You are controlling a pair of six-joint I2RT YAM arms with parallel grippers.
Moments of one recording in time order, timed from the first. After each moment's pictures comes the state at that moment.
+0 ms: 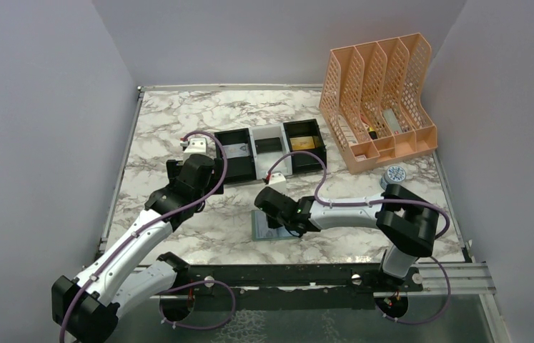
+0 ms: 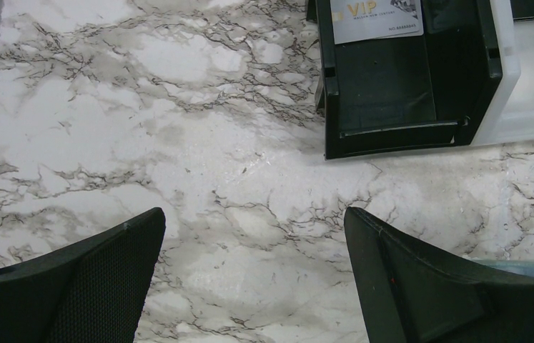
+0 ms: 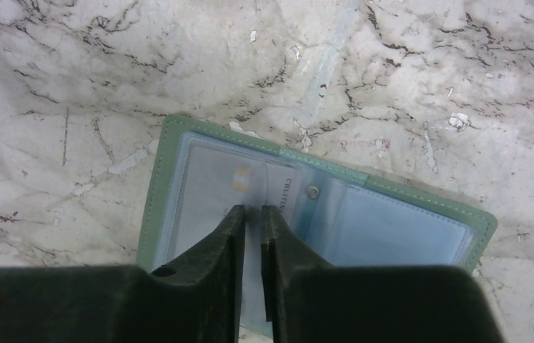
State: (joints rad) left arm -0.54 0.90 0.75 -0.58 -0.52 -0.35; right arm 1.15 1.72 0.94 -0.18 0.38 0.72
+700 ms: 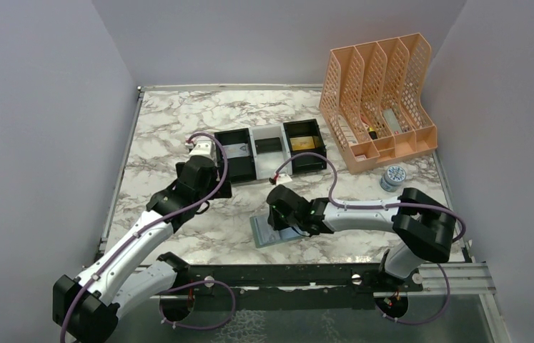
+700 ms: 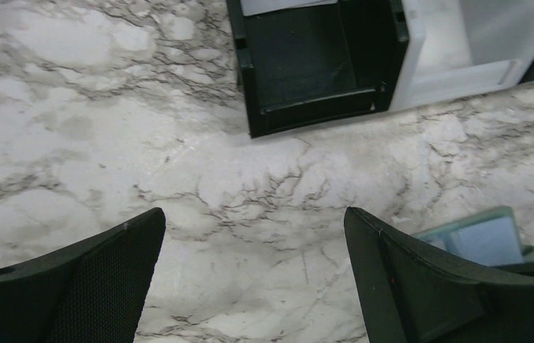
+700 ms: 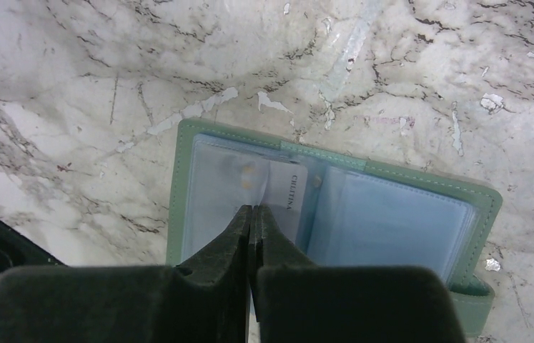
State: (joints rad) left arm -0.54 0.90 0.73 -0.54 -0.36 -0.39; right arm 1.12 1.61 0.83 -0.08 0.24 0.72
